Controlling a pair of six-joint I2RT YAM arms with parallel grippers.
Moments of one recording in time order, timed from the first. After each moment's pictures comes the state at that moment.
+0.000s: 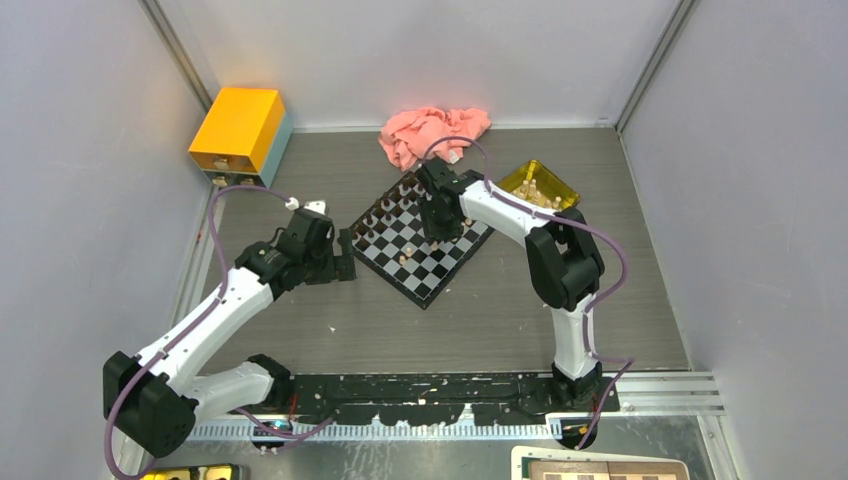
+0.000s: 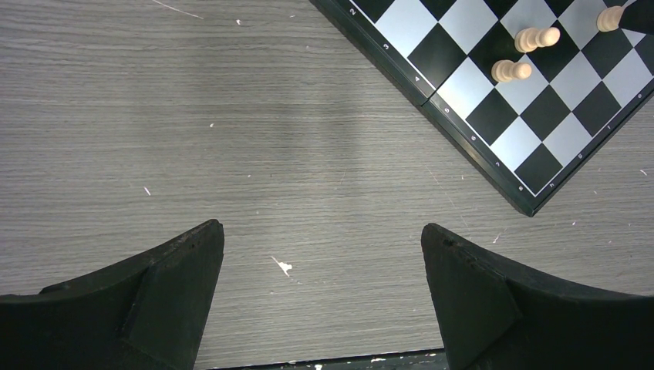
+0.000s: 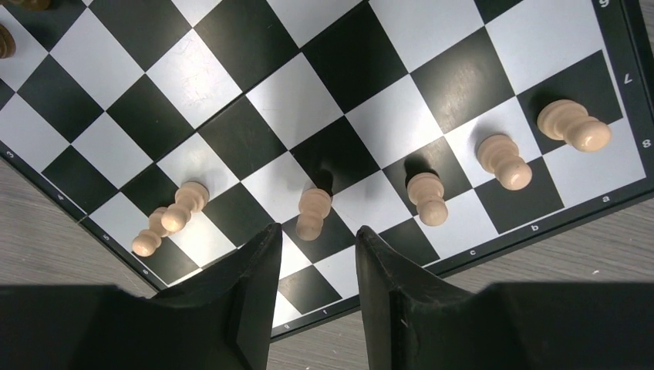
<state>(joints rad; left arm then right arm) -0.52 1.08 0.89 -0.76 -0.20 -0.53 0.63 2.01 1.58 -0.74 0.05 0.37</state>
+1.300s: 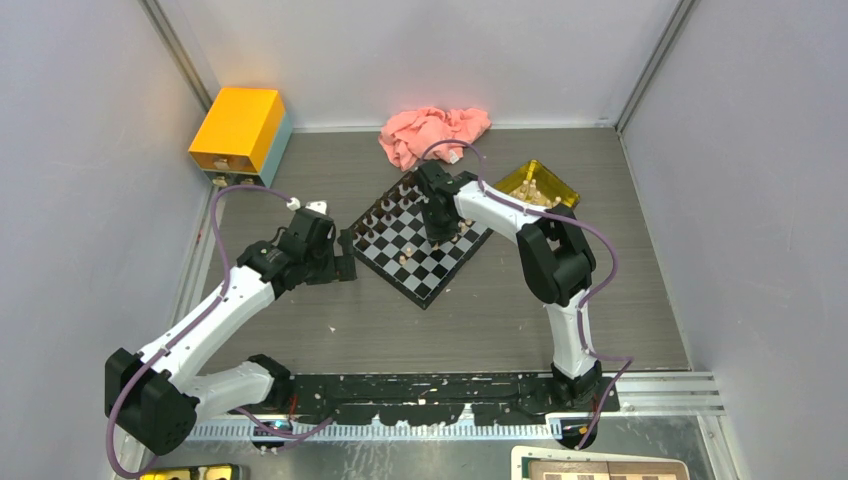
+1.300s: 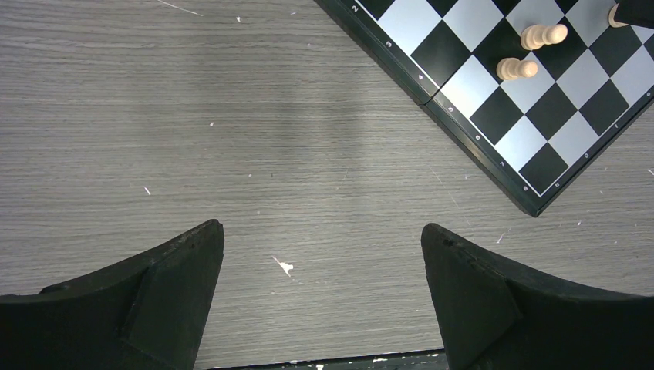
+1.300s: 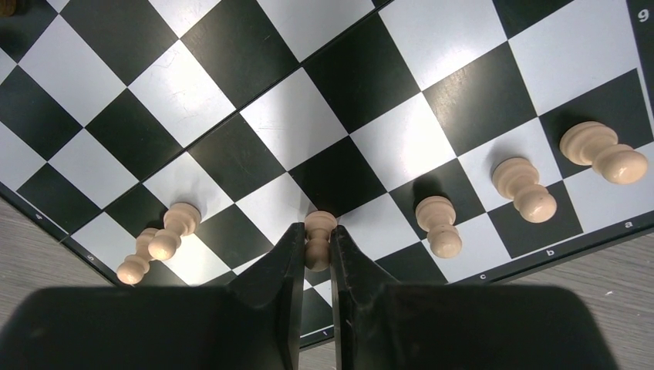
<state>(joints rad) -0.52 1.09 0.89 -0.76 -0.20 -0.53 0.63 2.07 1.61 -0.74 0.04 0.36</state>
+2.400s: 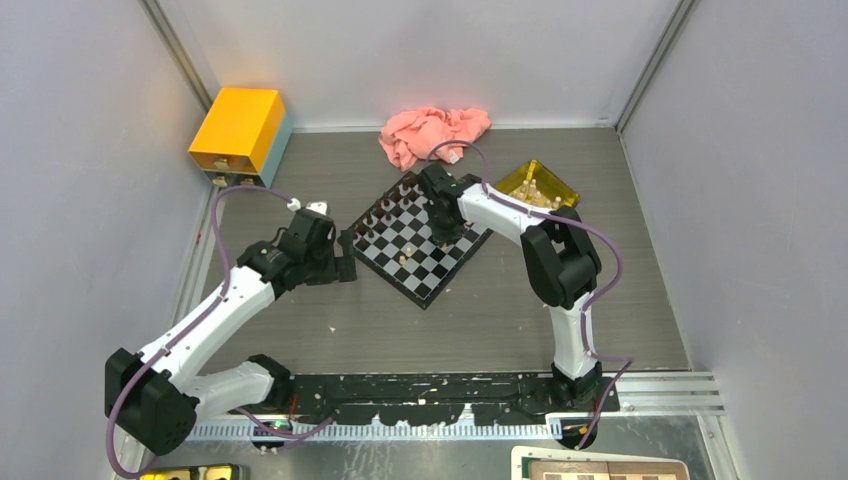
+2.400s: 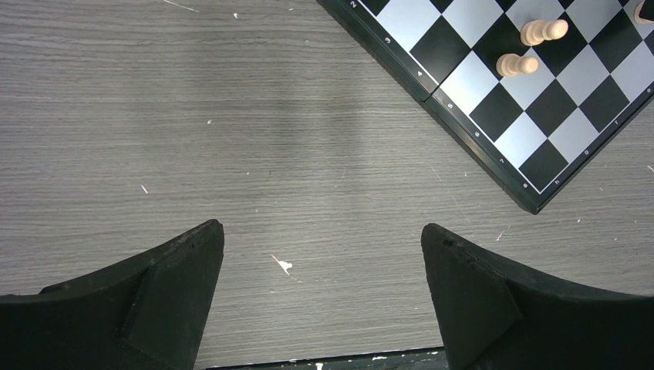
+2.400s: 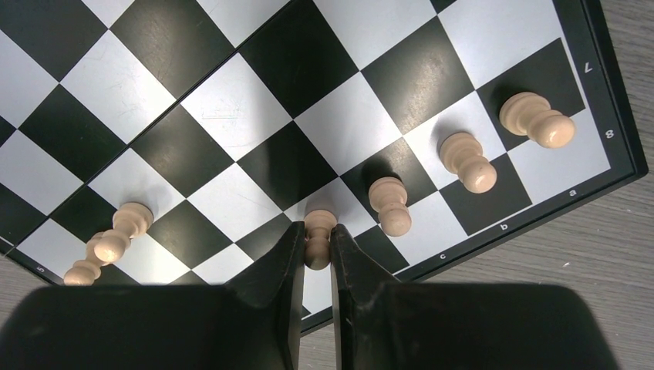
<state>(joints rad) -0.52 1.09 0.88 -0.76 -0.19 -0.53 0.63 2.03 1.56 -0.73 0.13 0.37</state>
